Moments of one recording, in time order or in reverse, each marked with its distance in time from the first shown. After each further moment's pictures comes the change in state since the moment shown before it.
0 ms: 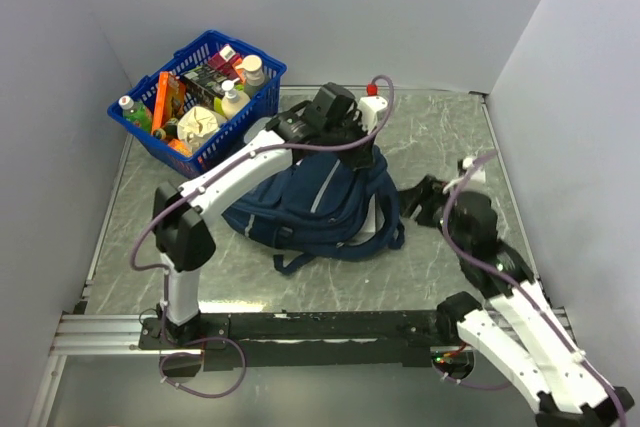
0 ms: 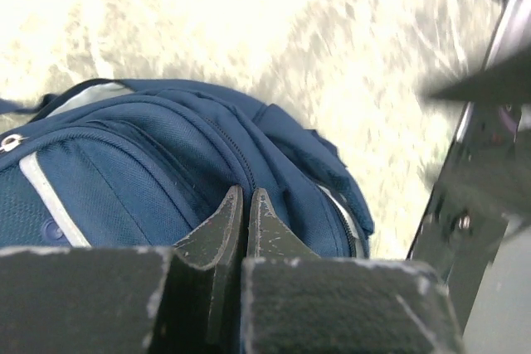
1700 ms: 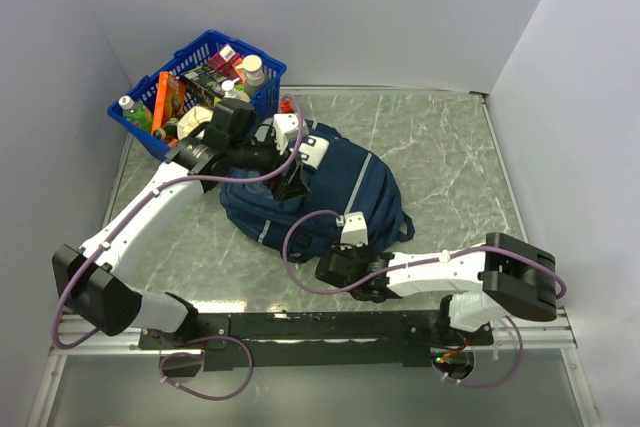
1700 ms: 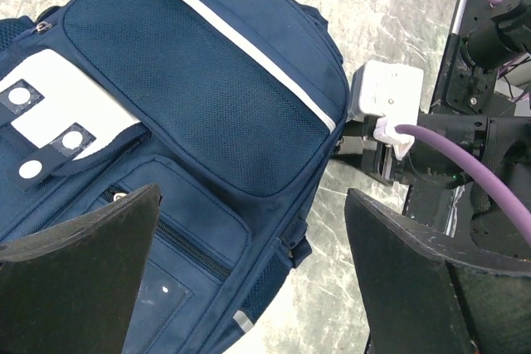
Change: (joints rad) left arm 0.289 -0.530 -0.549 0.006 0.290 0.267; right arm 0.867 0.772 -0.093 0.119 0.640 0.306
